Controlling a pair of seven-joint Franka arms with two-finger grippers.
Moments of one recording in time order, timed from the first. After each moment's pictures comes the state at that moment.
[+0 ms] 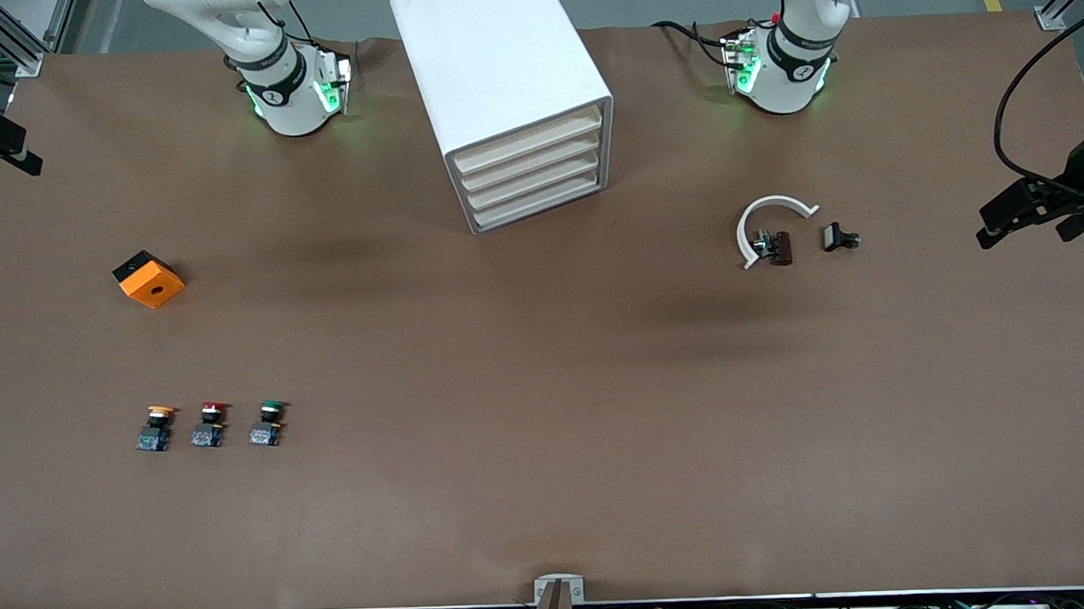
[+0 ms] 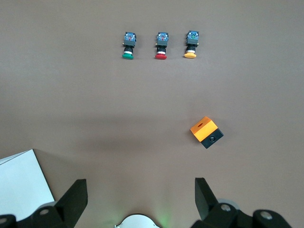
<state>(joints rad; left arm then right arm) -0.09 -0.02 0.12 -1.66 0.00 1.78 -0.02 -0.04 -0.15 -0.10 -1.62 0.01 1.42 -0.15</state>
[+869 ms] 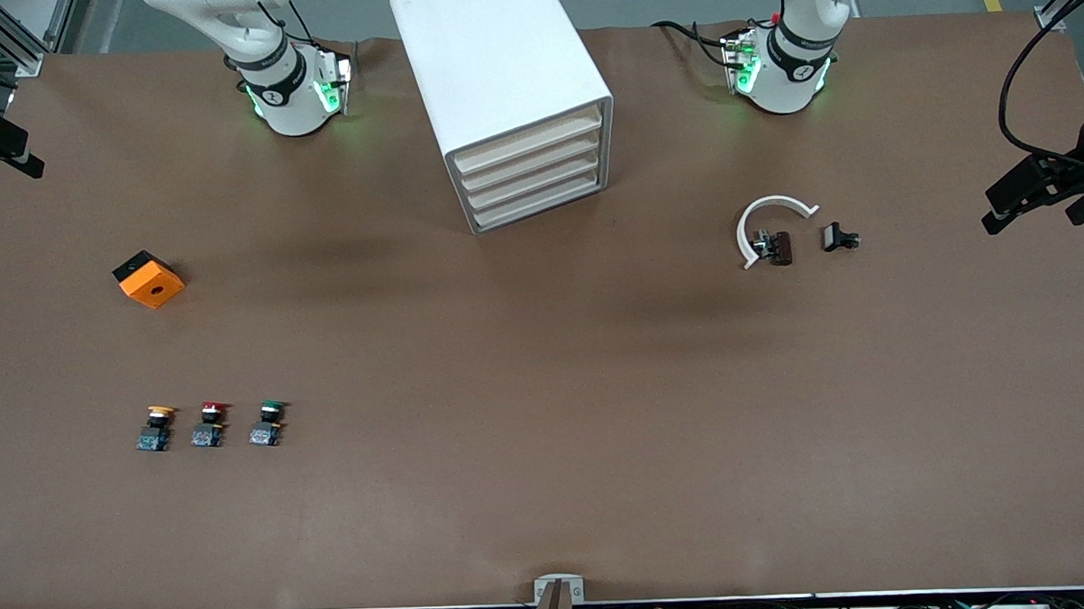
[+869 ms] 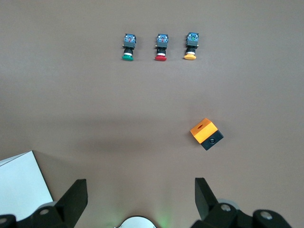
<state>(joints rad) -0.09 -0.03 0.08 -1.59 0.00 1.71 -0.08 -0.04 -0.15 -0.10 -1.62 0.01 1.44 -0.15</state>
